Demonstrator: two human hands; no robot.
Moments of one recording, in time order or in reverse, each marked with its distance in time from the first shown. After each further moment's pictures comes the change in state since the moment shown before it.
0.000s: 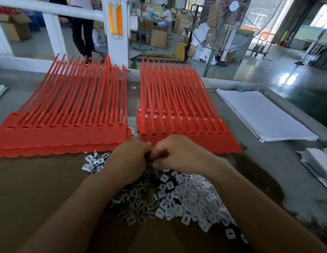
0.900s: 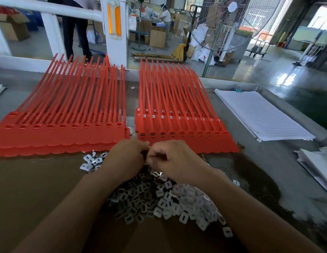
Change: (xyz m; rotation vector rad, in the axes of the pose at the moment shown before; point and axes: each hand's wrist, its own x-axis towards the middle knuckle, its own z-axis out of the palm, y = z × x) left_hand 0.003 -0.005 -0.001 -0.129 -0.007 -0.049; right_hand -0.011 -0.005 0.017 0.112 0.204 -0.069
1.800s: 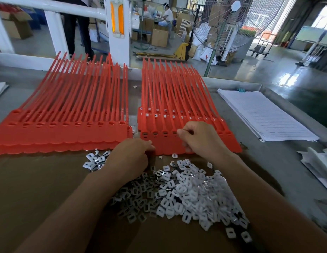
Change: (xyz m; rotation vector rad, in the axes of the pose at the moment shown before) left_hand 0.000 0.003 0.000 0.065 -0.041 -0.063; right_hand 0.015 0.044 -0.029 -0.022 0.270 0.331
